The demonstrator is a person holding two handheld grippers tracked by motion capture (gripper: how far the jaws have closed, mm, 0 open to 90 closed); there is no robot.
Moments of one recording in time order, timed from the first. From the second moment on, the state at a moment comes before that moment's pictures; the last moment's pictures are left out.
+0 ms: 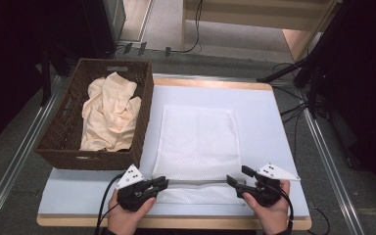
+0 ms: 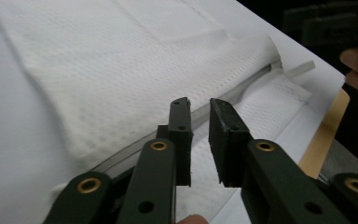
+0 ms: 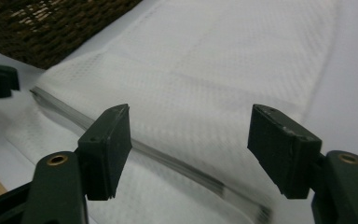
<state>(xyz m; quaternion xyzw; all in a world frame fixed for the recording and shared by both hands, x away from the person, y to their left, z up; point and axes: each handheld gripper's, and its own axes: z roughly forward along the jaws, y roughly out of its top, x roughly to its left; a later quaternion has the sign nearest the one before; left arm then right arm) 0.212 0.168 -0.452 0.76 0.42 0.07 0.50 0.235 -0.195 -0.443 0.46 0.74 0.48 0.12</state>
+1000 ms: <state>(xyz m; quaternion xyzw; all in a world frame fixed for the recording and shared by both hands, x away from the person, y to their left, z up) 0.232 0.117 -0.482 0.82 0.38 0.01 0.42 0.277 -0.139 -0.462 0.38 0.81 0.45 0.07</state>
